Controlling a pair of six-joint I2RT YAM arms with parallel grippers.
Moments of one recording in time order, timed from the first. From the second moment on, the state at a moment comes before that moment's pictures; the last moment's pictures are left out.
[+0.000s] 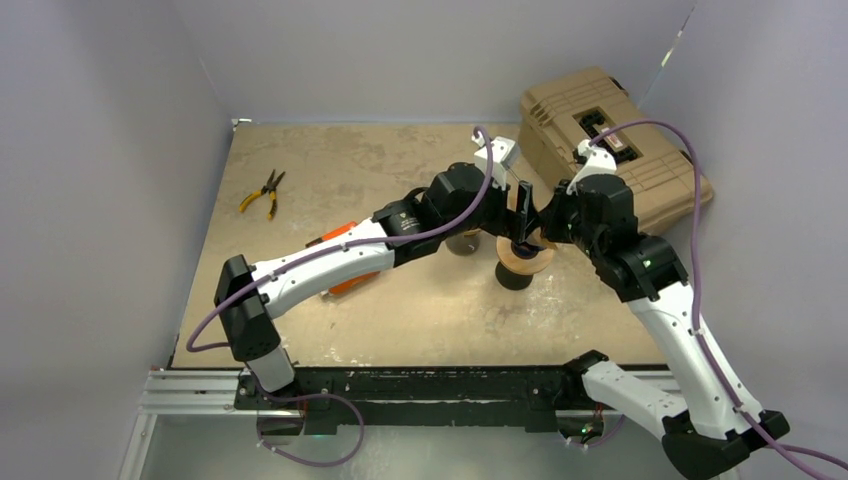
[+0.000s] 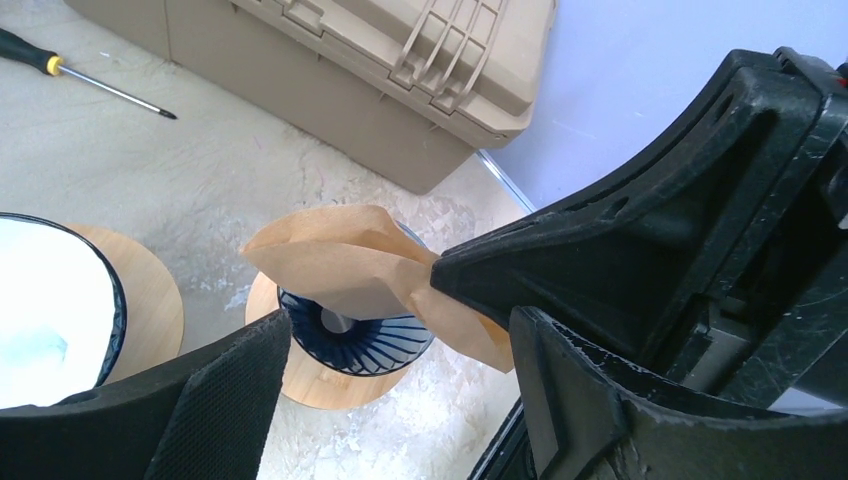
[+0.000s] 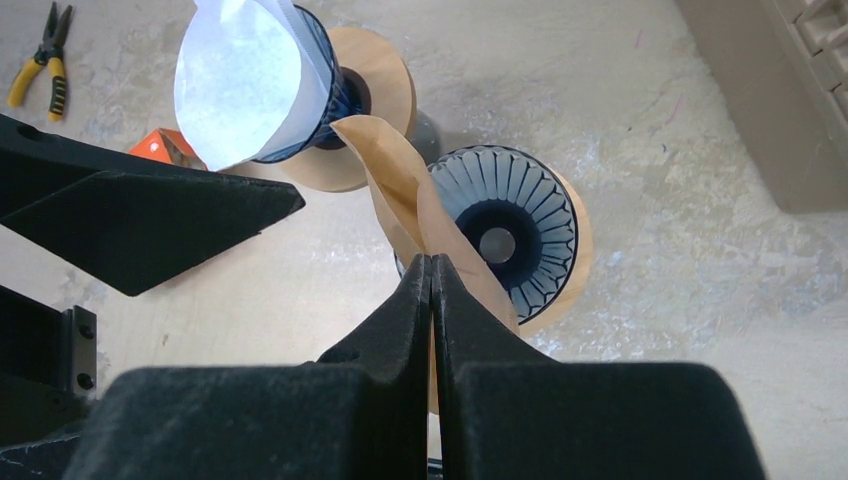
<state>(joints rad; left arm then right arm) -1.05 1.70 1.62 -0.20 -0.08 -0.49 0.44 0.94 1.23 -0.81 0.21 0.43</state>
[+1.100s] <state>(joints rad) -1.05 1.67 1.46 -0.12 -0.15 -0.61 0.44 0.94 1.14 -0.76 0.18 0.51</state>
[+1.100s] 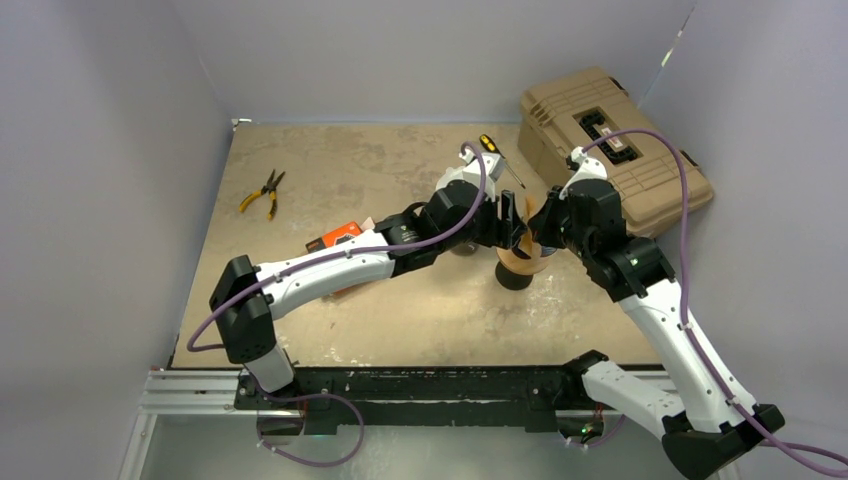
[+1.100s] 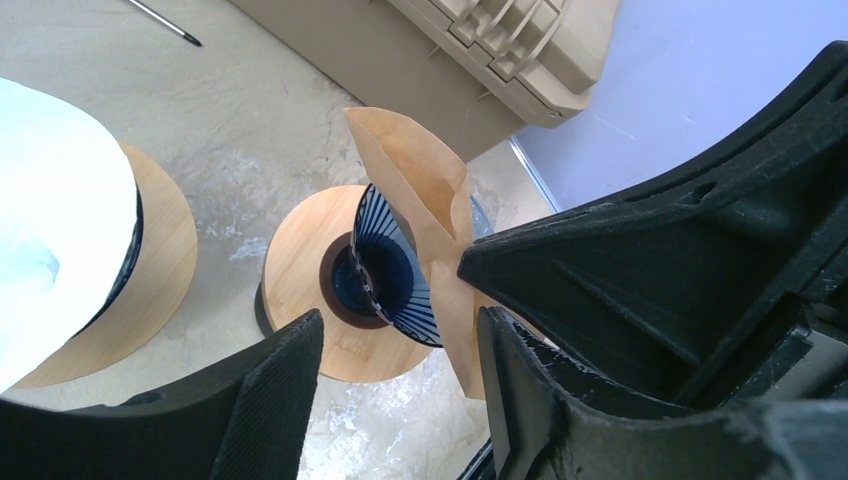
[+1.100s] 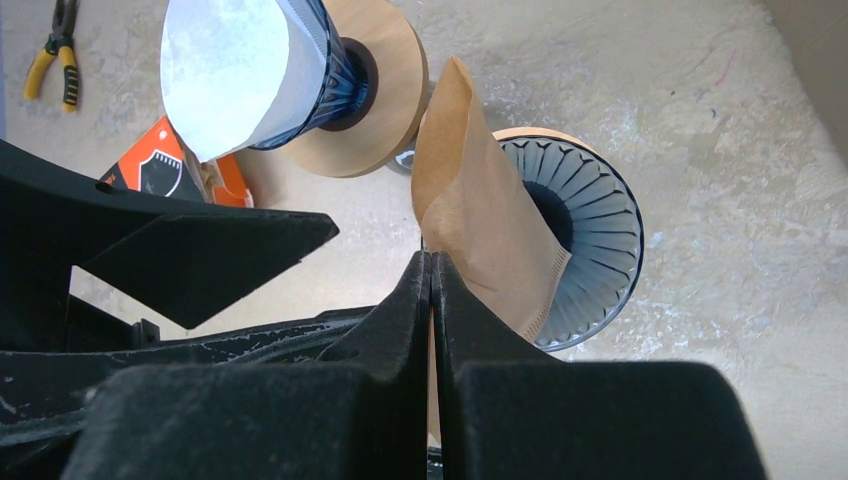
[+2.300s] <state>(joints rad) -1.05 1.71 1.43 -0.01 -0.05 -0.63 0.44 0.95 1.14 -0.74 0.16 0.51</state>
